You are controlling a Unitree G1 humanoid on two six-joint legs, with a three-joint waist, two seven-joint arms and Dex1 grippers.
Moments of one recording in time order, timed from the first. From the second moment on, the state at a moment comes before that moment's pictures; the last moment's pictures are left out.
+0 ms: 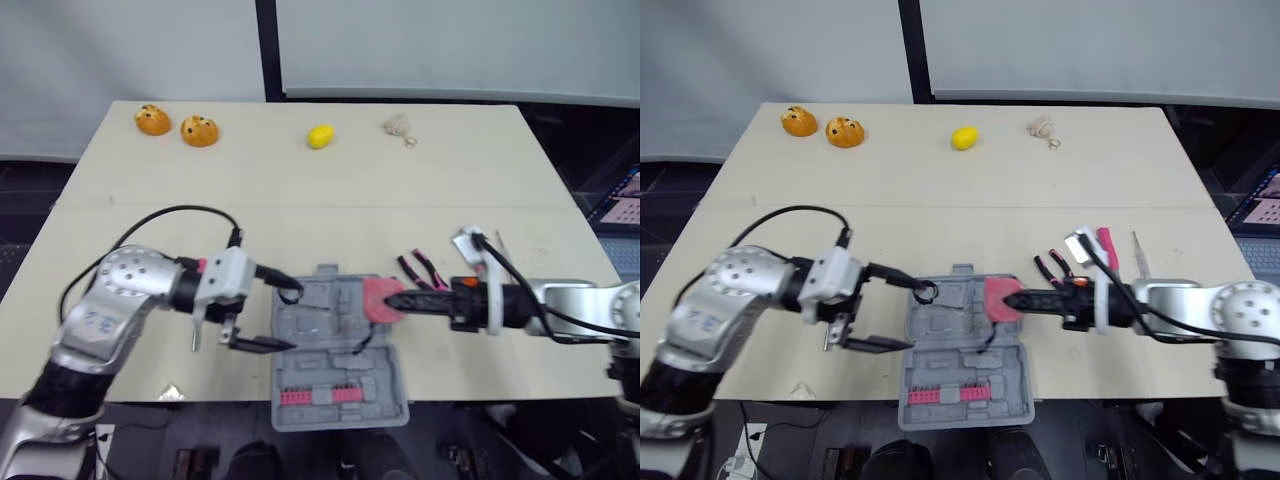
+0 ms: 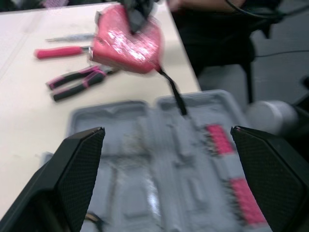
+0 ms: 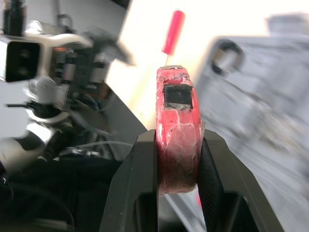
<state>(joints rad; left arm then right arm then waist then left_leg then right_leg) -0.38 0.85 -0.06 -0.35 -0.49 0.42 -1.31 -0.39 -0.93 -0.13 -0.13 1.76 1.37 0.19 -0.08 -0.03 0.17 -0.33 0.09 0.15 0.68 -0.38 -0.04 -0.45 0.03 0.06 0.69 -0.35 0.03</state>
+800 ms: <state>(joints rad) -0.24 0.92 -0.01 -0.46 -0.53 0.37 -1.32 -0.29 -0.97 0.11 0.04 0.90 1.20 0.91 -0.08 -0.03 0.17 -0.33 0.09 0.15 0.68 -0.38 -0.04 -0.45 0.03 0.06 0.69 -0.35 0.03</state>
